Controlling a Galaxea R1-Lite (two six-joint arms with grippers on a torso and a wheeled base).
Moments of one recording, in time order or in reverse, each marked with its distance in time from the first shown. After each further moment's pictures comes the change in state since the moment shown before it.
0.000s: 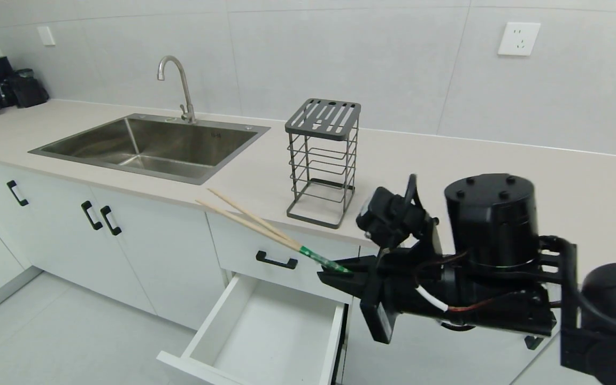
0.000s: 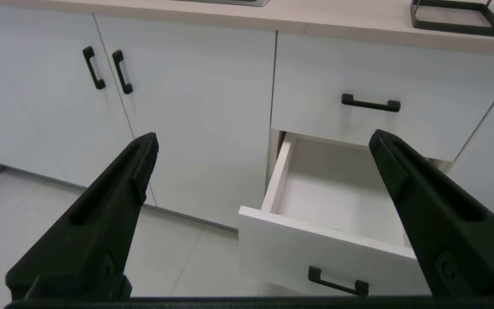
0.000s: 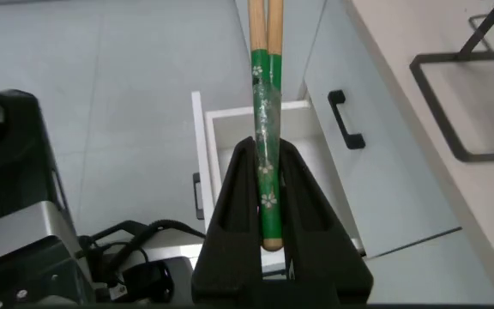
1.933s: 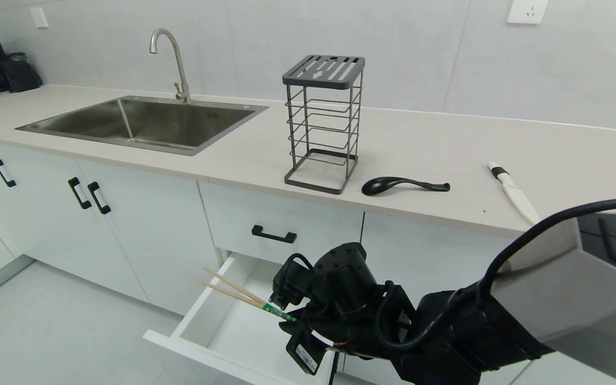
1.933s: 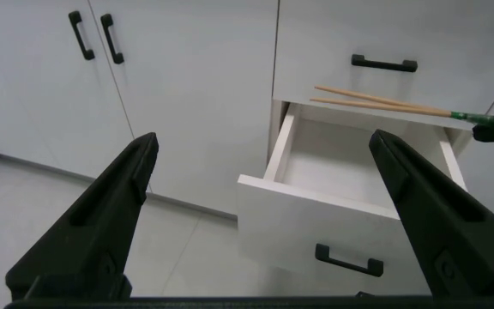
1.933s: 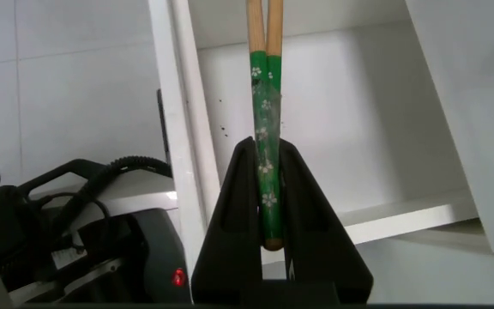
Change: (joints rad) left arm 0.000 0.000 0.000 0.000 0.000 0.000; right arm 0.083 0.444 -0.186 0.001 -0.133 -0.004
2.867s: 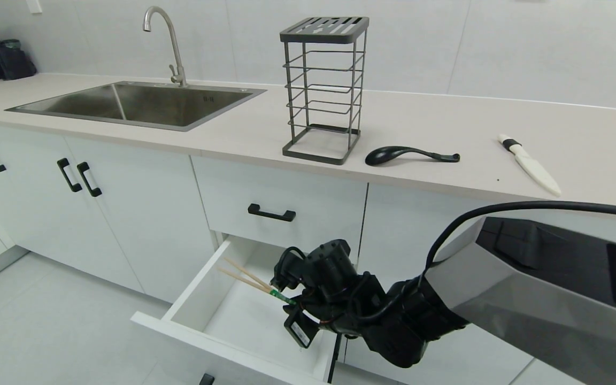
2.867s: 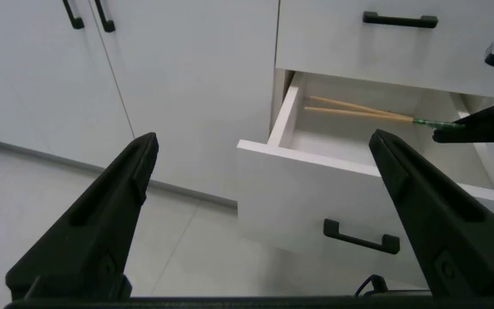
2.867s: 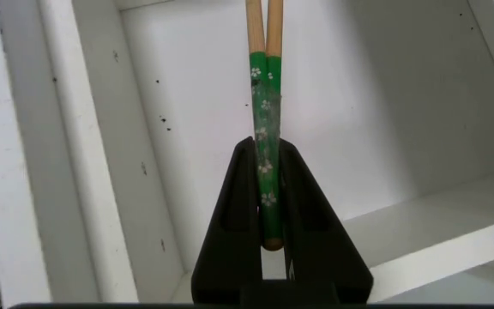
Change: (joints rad) left arm 0.000 0.000 0.000 0.001 0.000 0.000; right arm -0.062 0.180 -0.159 0.007 -0.042 -0.009
